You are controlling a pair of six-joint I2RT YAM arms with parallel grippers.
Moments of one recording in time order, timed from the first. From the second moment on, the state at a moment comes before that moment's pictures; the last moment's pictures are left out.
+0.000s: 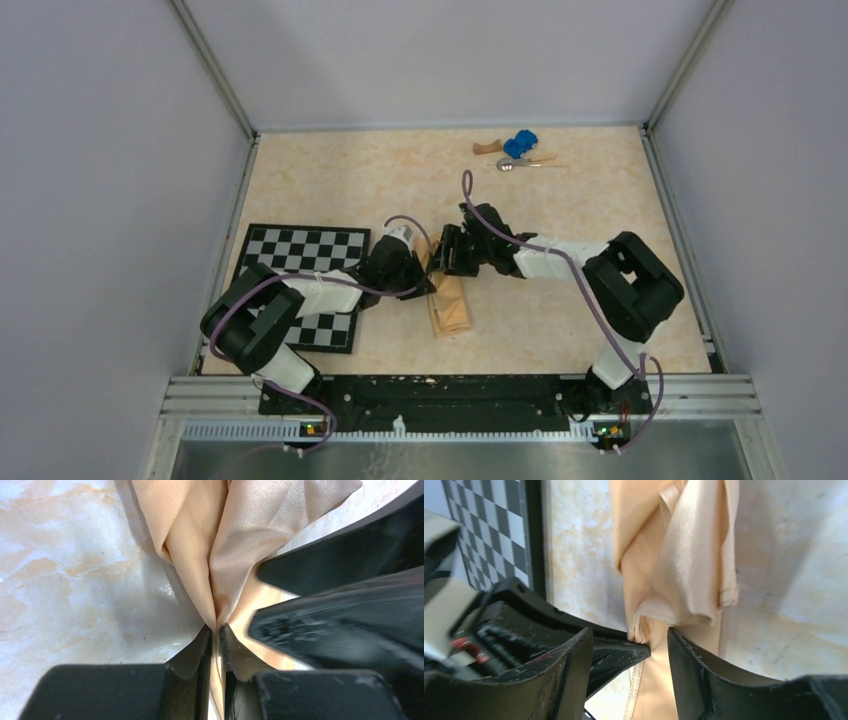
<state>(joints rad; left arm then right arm) -0.68 1.55 0.59 0.20 0.15 -0.84 0.73 1.77 0.93 0.07 -0.24 0.84</state>
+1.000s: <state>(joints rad) -0.67 1.55 0.55 0.28 0.17 -0.84 0.52 1.75 0.90 0.16 -0.42 0.72</state>
